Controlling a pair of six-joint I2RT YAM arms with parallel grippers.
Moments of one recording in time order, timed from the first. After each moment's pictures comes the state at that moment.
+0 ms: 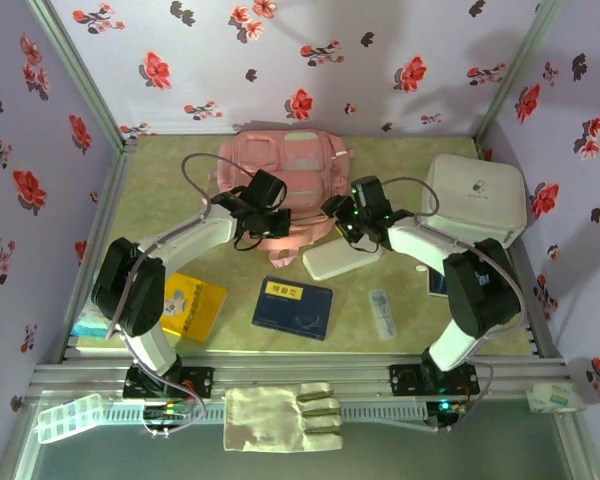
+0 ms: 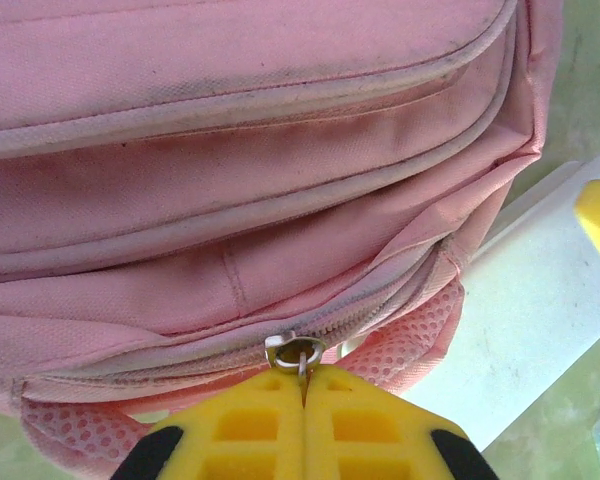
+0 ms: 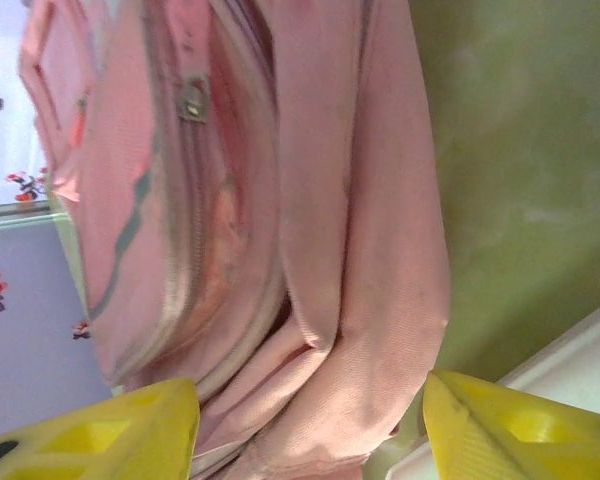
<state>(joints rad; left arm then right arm) -0.66 1.72 1.31 -0.59 0.06 -0.53 0.47 1.66 1.01 -0.11 -0.23 1.20</state>
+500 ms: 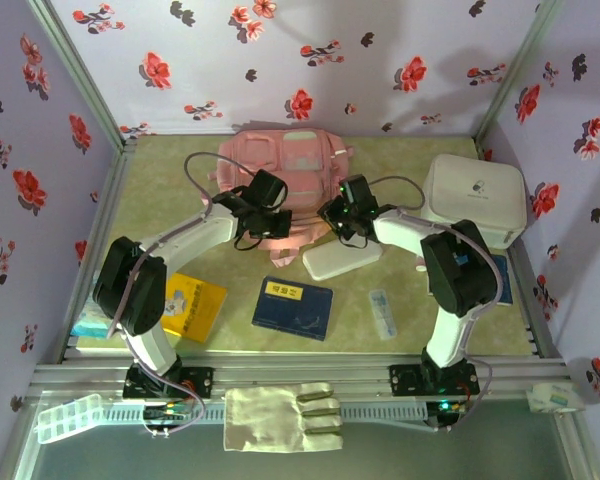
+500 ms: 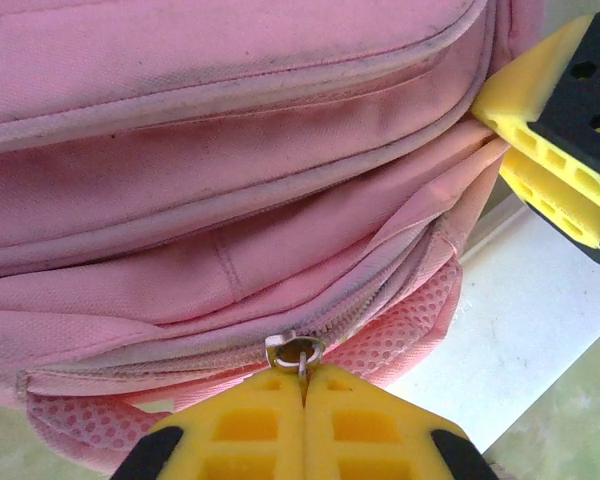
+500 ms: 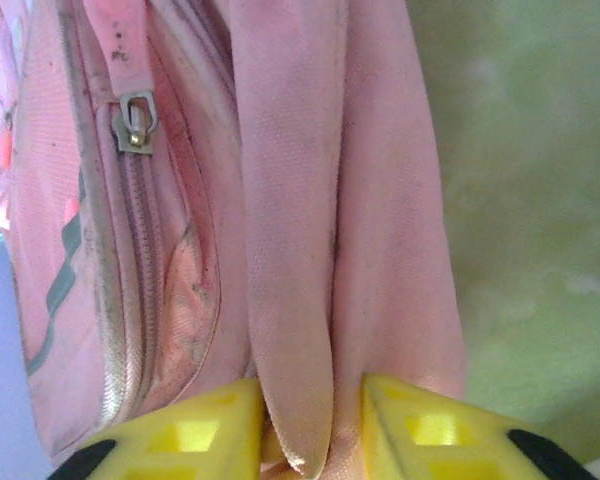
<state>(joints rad) -0.66 1.73 1.32 -0.60 0.06 -0.49 0.49 1.83 1.10 -0.08 -0.20 1.20</state>
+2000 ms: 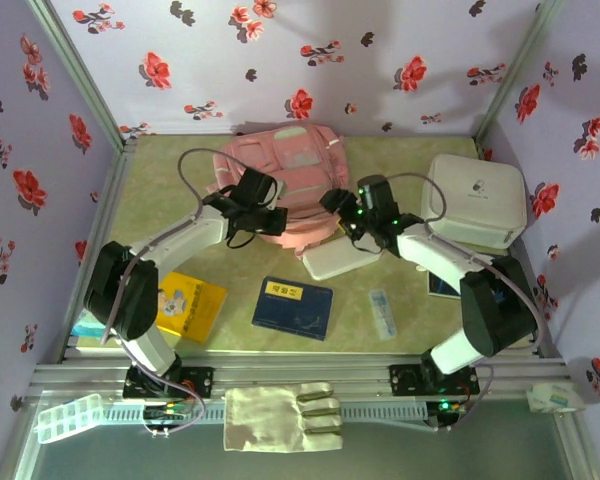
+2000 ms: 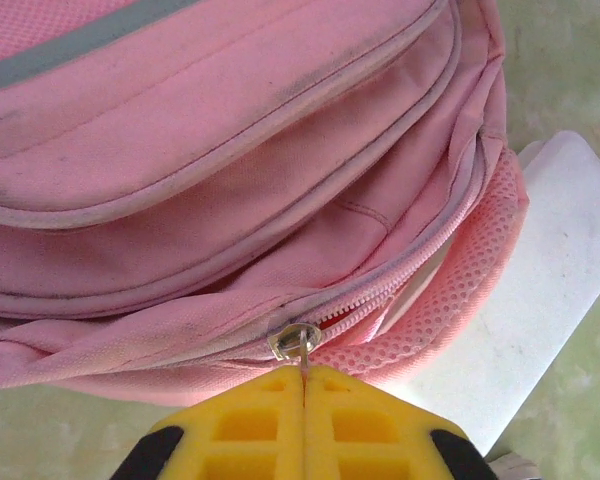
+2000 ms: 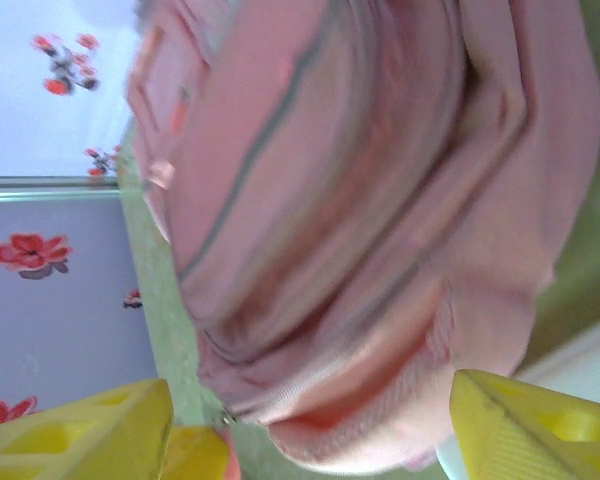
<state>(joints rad) -0.62 1.69 1.27 -0.51 0.14 -0.34 0.50 1.53 0.93 -0.06 -0.24 1.19</state>
